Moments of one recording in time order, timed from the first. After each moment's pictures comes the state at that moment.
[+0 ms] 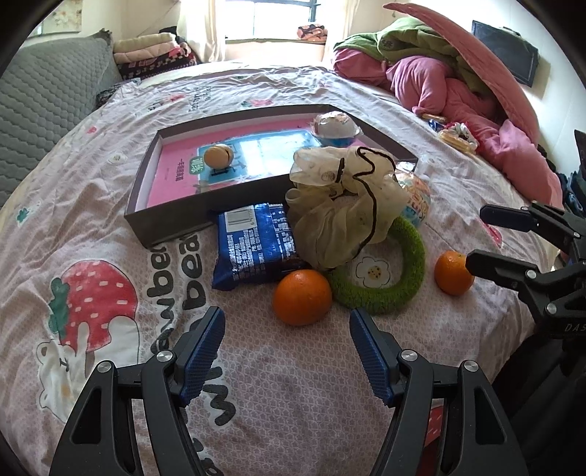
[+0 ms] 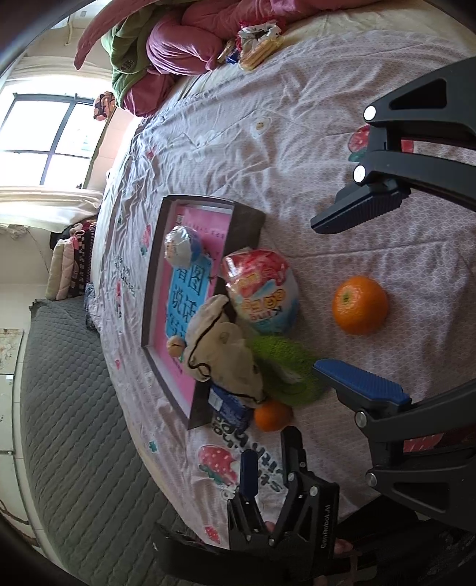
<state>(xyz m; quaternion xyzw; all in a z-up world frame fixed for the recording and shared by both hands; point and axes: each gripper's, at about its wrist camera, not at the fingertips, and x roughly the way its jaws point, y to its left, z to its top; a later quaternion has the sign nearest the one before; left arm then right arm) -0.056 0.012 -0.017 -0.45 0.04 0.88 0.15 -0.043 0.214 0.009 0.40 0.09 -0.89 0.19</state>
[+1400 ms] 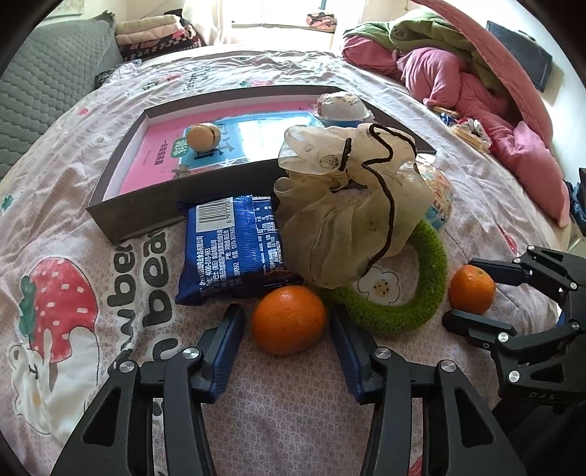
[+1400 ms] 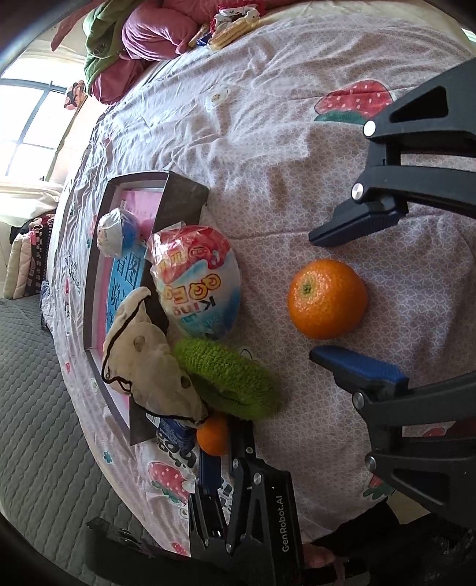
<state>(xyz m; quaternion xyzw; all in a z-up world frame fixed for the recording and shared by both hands) -0.086 0.029 -0.039 -0.47 0.02 0.87 0.14 -0.054 0.200 -0.034 0.48 0.11 -0.85 0.19</state>
